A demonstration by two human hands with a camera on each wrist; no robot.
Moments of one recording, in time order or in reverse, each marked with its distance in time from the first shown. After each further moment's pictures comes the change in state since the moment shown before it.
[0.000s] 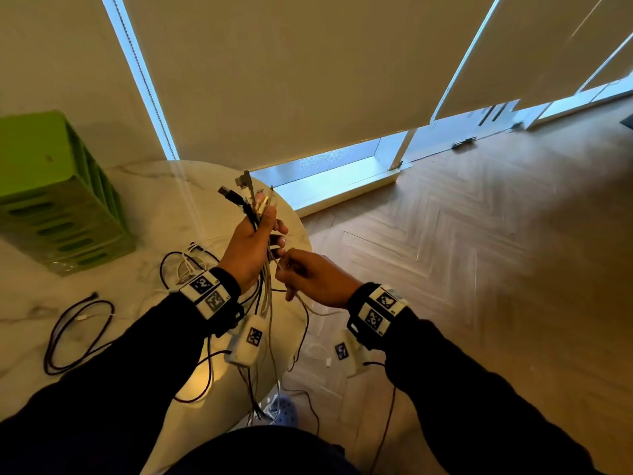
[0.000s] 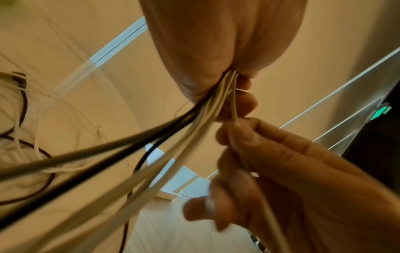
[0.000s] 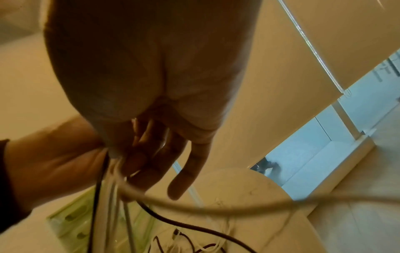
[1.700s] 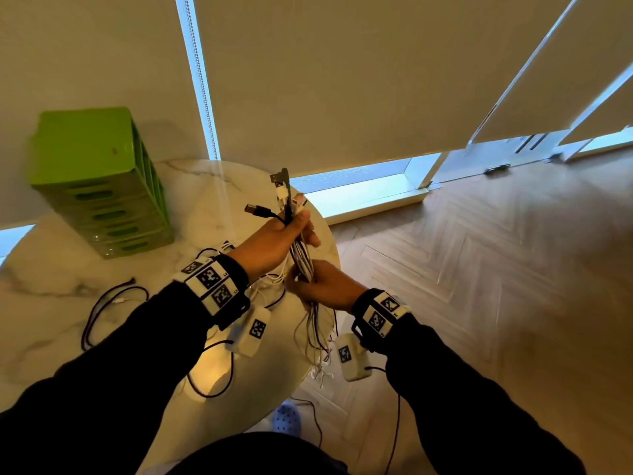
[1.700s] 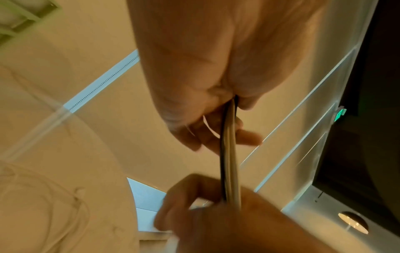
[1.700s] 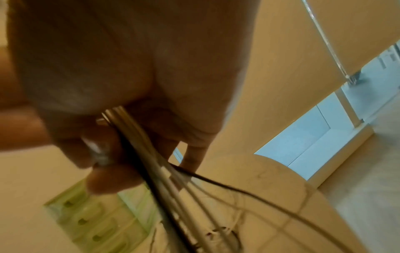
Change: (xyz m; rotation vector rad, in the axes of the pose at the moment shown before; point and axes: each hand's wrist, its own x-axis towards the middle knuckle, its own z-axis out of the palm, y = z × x) left_hand -0.011 0.051 -0.034 0.379 -0.256 0.026; right_hand 0.037 -0.025 0.017 0.126 -0.155 0.075
